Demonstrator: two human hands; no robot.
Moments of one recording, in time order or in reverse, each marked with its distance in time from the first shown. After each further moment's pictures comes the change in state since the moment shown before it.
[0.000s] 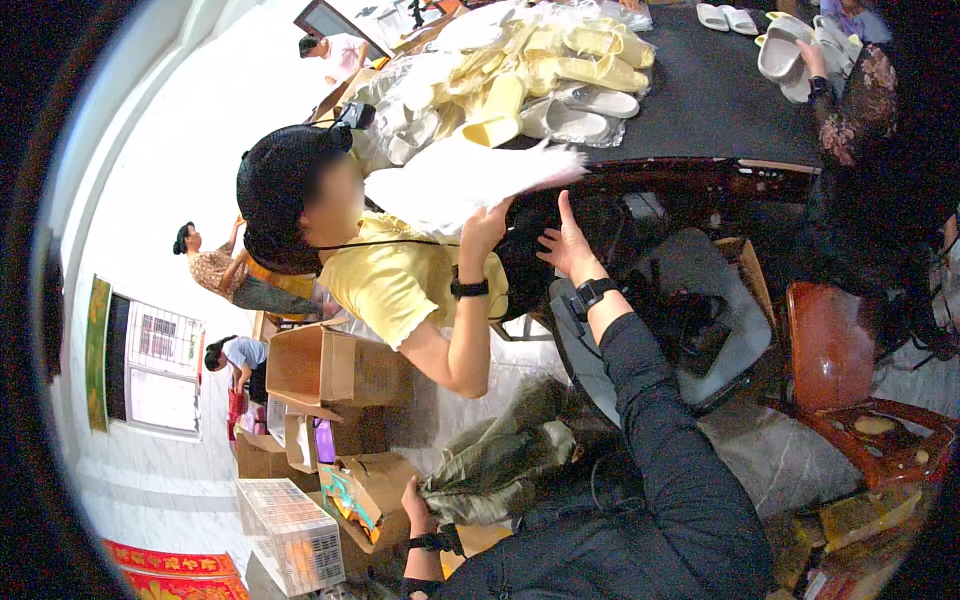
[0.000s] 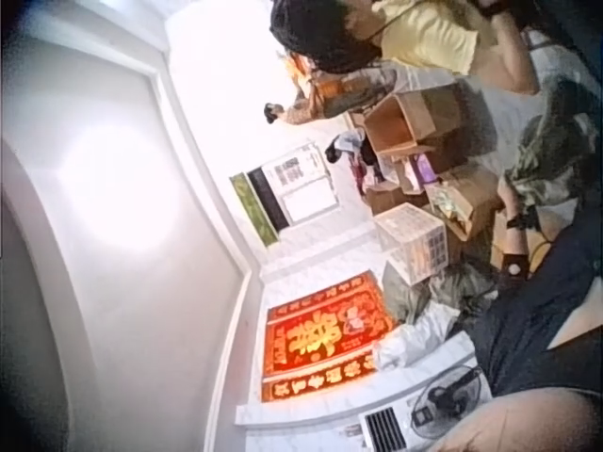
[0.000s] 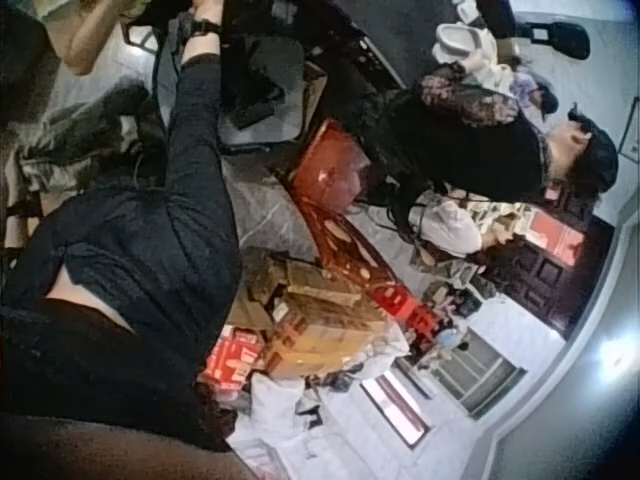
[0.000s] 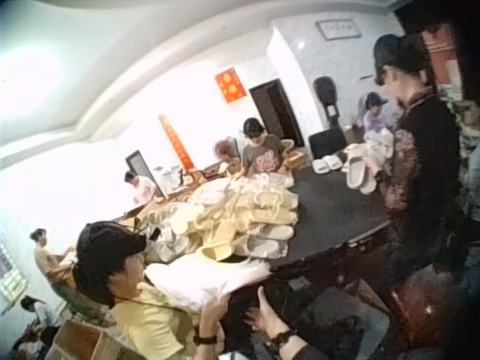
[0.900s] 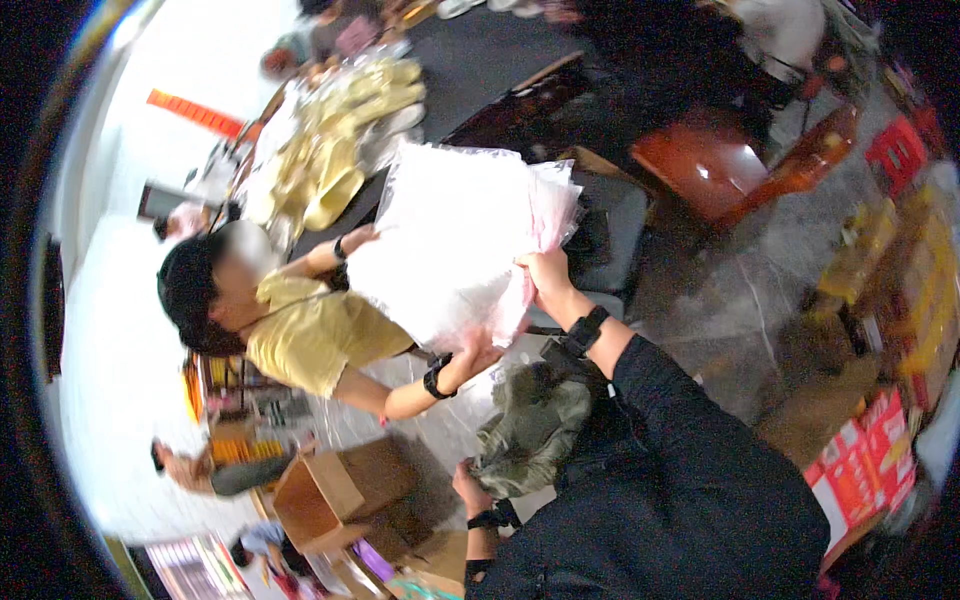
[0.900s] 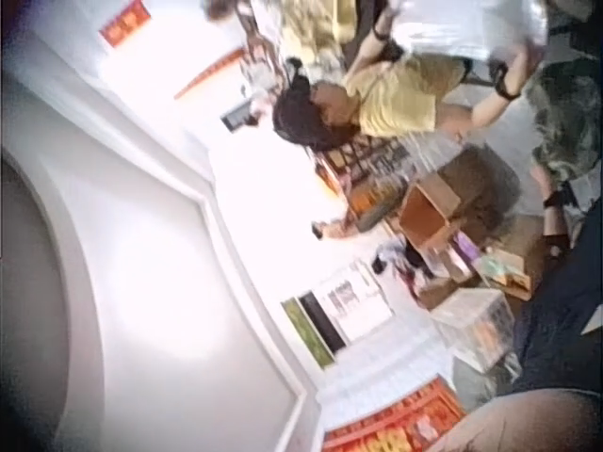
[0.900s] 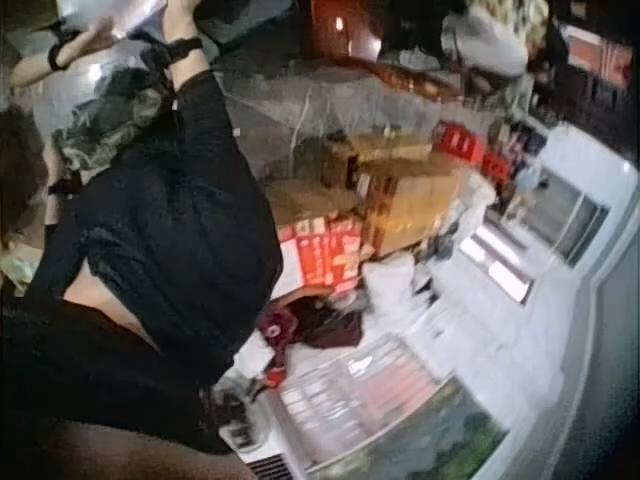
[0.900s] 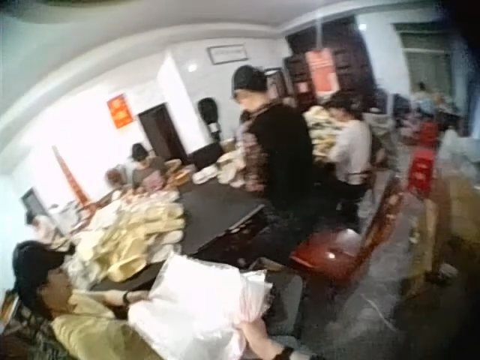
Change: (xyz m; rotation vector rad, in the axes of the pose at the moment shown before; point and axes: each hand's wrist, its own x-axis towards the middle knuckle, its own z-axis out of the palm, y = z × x) left_hand 0.025 -0.038 0.037 0.237 -0.529 -0.042; right_hand -0.230 0.099 -0.097 0.189 0.468 -0.783
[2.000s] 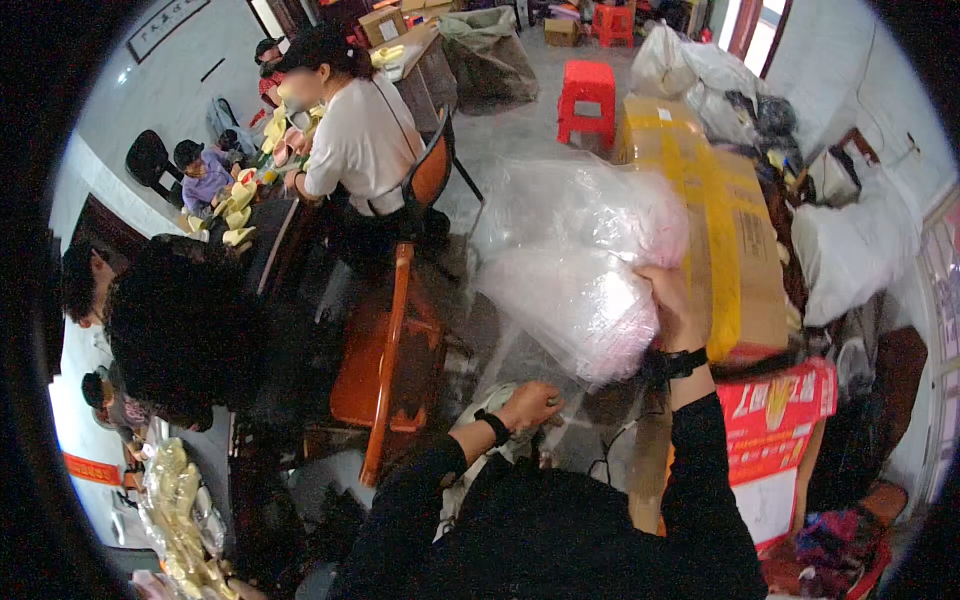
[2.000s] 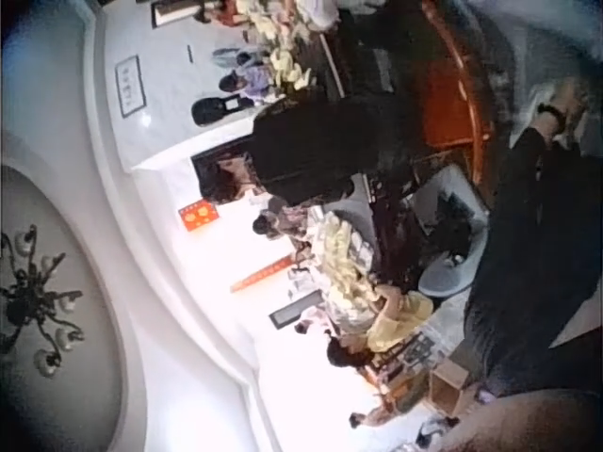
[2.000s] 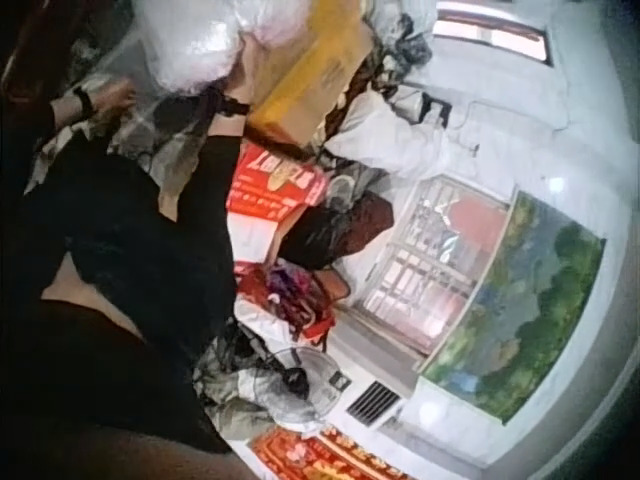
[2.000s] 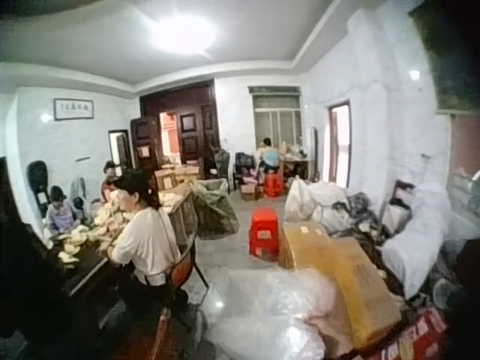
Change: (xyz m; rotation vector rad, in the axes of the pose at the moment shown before) left_hand -0.514 -0.176 0.737 0.920 -2.374 1.354; right_hand -0.138 -0.686 -0.562 -0.287 0.905 -0.580
